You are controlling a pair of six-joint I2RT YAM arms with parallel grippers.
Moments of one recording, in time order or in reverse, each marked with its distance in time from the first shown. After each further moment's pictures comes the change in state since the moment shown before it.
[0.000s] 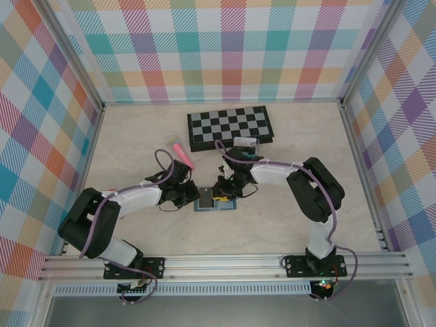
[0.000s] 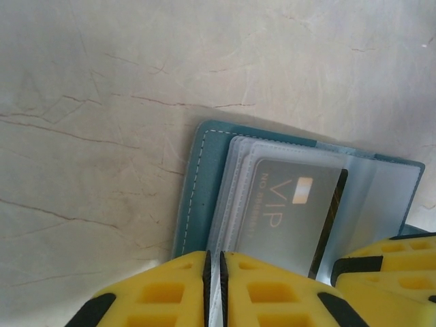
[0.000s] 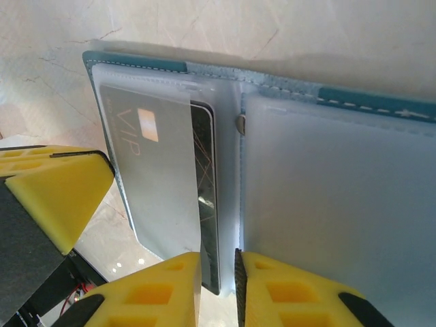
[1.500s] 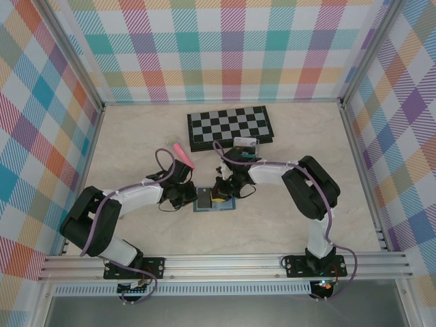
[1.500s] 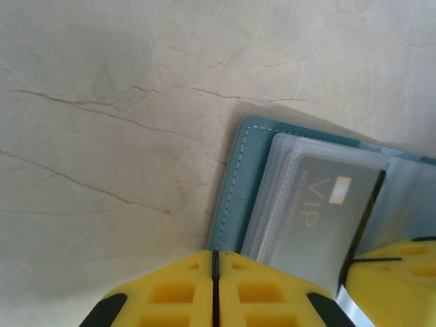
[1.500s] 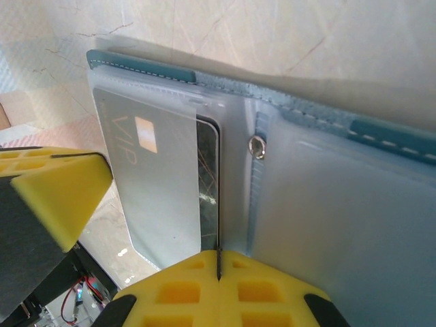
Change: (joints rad) left arm -0.007 -0.010 0.037 -0.122 -0.063 0.023; right arm 0.000 0.040 -0.004 0.058 -0.046 -0.028
